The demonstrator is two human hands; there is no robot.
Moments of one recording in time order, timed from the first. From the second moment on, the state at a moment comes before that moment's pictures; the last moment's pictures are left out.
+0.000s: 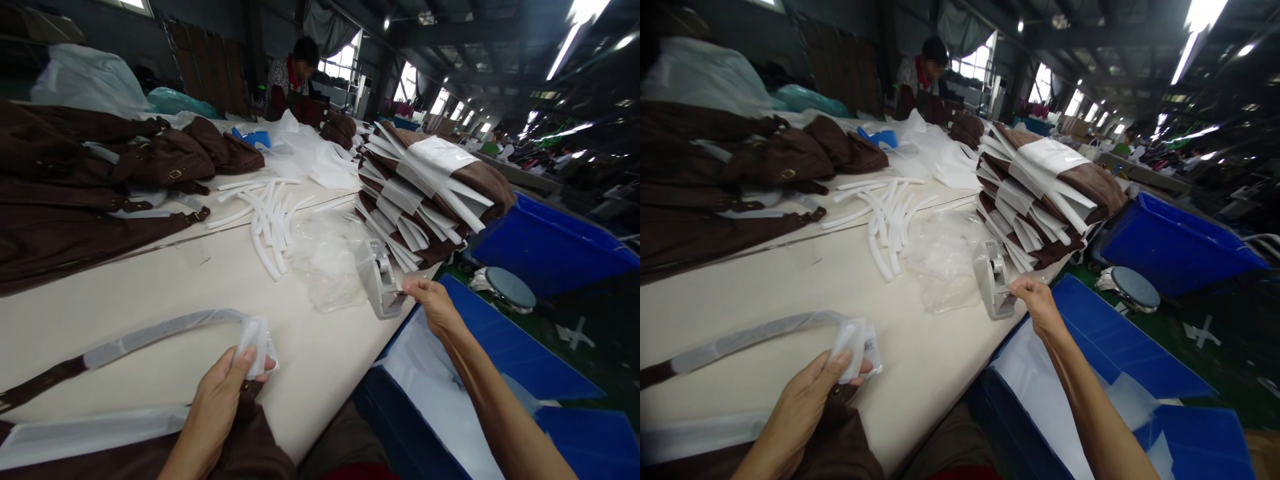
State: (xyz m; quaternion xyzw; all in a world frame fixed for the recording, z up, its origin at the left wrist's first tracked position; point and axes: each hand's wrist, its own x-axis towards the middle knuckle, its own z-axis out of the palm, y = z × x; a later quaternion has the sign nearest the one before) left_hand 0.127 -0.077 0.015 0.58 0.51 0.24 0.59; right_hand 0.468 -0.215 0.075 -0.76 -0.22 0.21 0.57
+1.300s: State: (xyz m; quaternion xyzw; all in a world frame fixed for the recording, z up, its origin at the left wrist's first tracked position) left_hand 0.121 -0.096 0.019 0.51 0.39 0.32 0.70; right_hand 0.292 -0.114 0.023 -0.47 -0.46 0.62 0.43
